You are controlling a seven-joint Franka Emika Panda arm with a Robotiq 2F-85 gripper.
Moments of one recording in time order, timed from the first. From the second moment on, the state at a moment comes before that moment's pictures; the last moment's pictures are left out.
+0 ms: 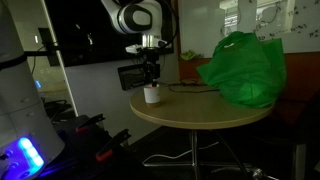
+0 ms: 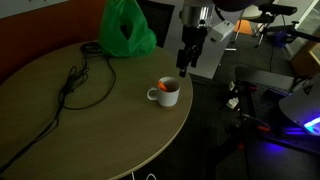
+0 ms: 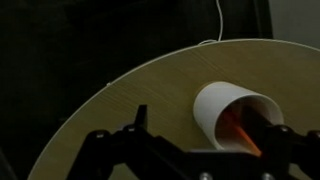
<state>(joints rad) 0.01 0.09 -0.01 -2.49 0.21 2.50 0.15</state>
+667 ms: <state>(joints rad) 0.02 0.26 0.02 -2.39 0.24 2.58 0.19</state>
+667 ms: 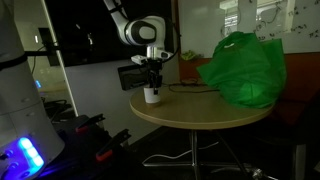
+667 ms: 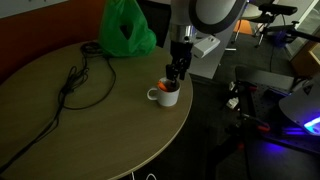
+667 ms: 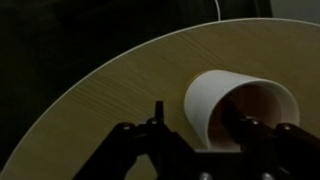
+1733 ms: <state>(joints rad) 0.03 0.25 0.02 -2.39 0.23 2.66 0.18</state>
